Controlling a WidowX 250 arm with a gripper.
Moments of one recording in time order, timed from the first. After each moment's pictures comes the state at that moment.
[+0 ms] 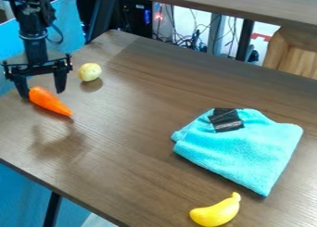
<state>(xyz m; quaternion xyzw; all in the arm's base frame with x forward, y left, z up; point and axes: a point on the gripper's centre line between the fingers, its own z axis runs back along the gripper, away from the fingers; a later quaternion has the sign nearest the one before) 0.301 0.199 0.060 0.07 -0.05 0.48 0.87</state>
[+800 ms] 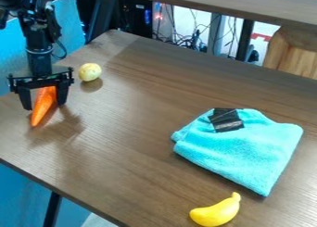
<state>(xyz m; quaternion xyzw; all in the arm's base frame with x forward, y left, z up) 0.305 0.205 0.032 0.08 -0.02 0.50 0.86</state>
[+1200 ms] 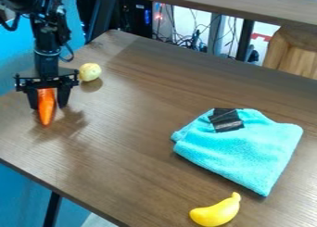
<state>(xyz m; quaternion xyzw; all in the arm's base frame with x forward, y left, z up) 0.313 0.201 0.027 0.11 -0.02 0.49 0.87</state>
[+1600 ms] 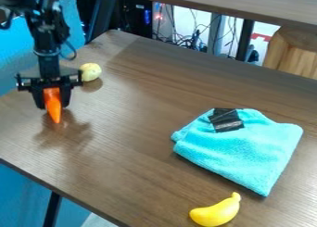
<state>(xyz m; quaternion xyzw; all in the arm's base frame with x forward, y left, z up) 0.309 0.185 0.039 0.07 -0.05 0.43 0.90</state>
